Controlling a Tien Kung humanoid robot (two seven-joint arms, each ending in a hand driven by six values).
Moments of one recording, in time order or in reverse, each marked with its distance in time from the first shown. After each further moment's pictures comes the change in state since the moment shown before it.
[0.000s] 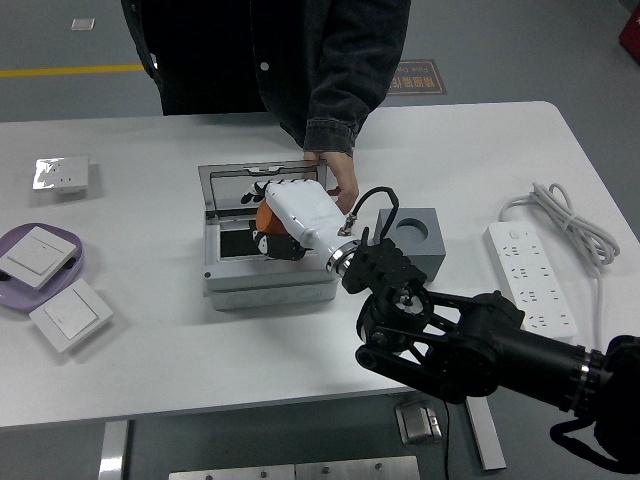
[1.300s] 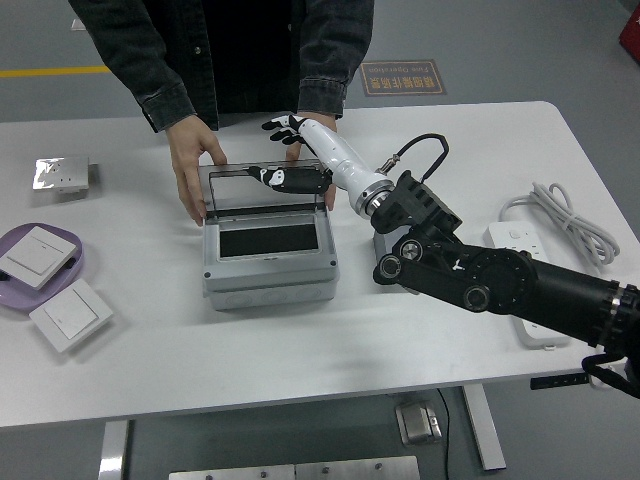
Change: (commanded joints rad) left arm -0.010 0.017 -0.006 -0.001 0.016 -0.001 0.007; right arm 0.225 -0.100 -0.121 -0.135 0.766 -0.102 0.266
